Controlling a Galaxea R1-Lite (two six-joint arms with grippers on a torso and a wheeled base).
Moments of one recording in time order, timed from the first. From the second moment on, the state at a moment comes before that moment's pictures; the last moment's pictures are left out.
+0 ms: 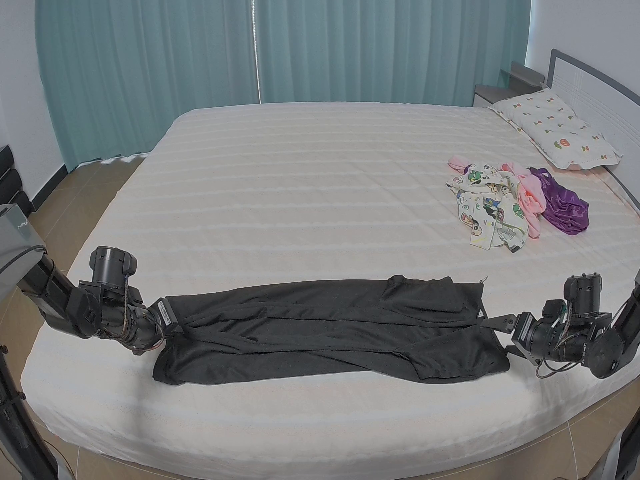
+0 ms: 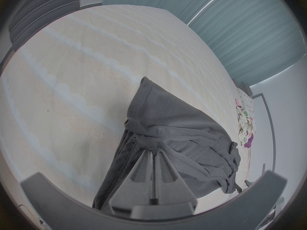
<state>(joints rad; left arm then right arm) -0.01 2.00 -0.77 -0.34 -0.26 -0.62 0.03 1.91 -0.34 -0.91 0.33 0.67</state>
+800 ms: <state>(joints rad) 0.02 1.95 -0.76 -0.34 -0.27 -0.63 0.03 2.04 -0.47 -0.90 0.43 0.59</state>
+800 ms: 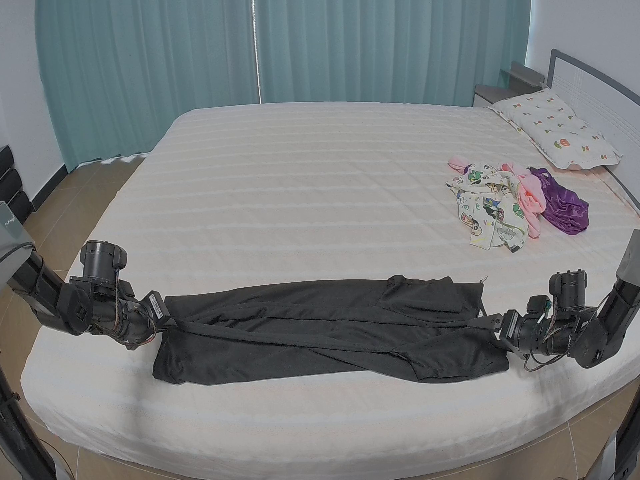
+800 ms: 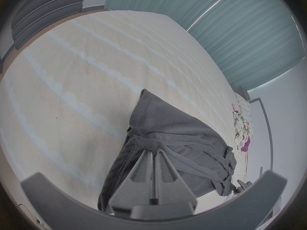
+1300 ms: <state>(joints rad) 0.02 1.95 -0.76 -0.34 -0.27 -0.63 0.03 2.05 -0.47 -0.90 0.43 0.57</state>
